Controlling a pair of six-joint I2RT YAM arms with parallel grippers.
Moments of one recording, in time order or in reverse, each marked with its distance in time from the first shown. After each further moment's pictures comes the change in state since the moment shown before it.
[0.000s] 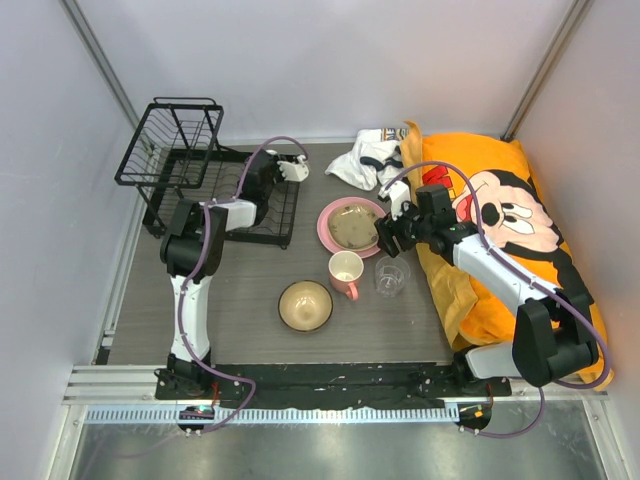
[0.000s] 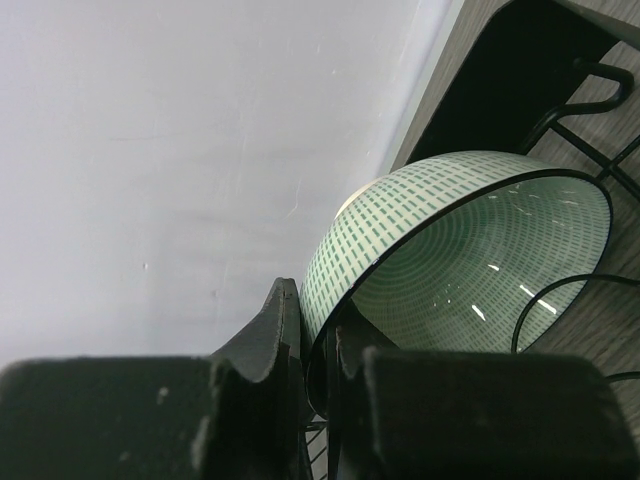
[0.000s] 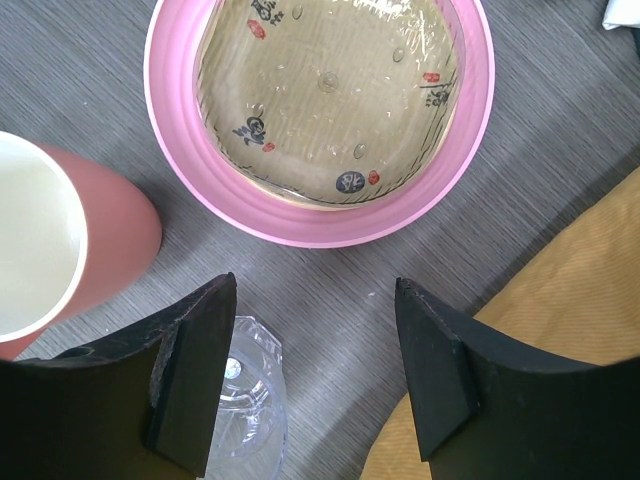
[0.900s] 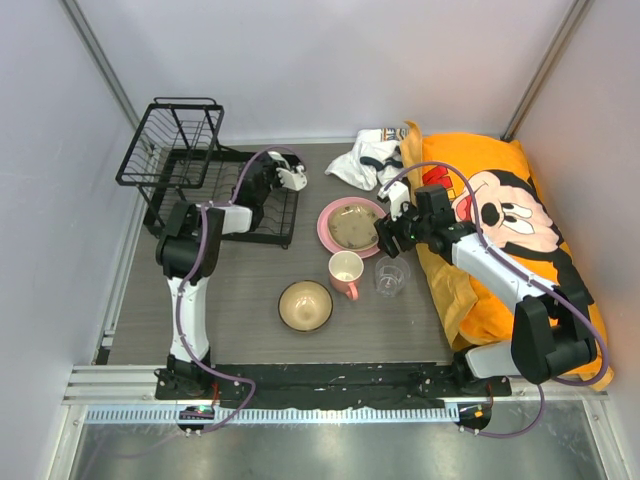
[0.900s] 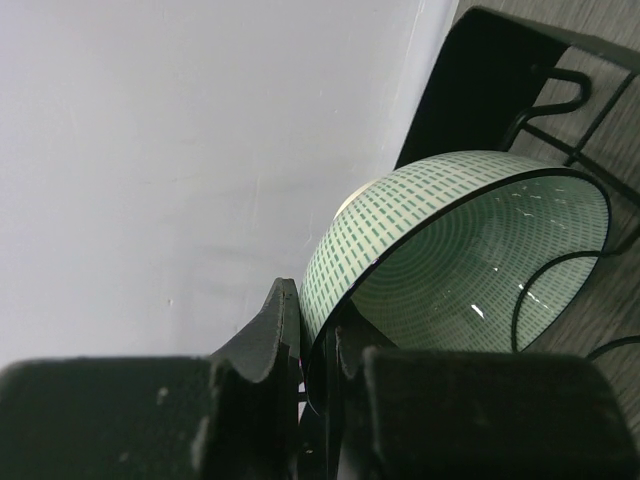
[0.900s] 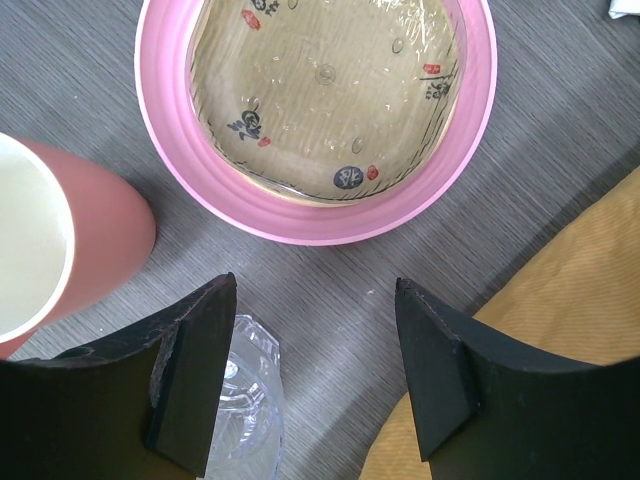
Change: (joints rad) left arm 0.013 -0.027 -0.091 0.109 0.140 0.087; right arm 0.000 0.015 0.000 -0.001 0.008 -0.002
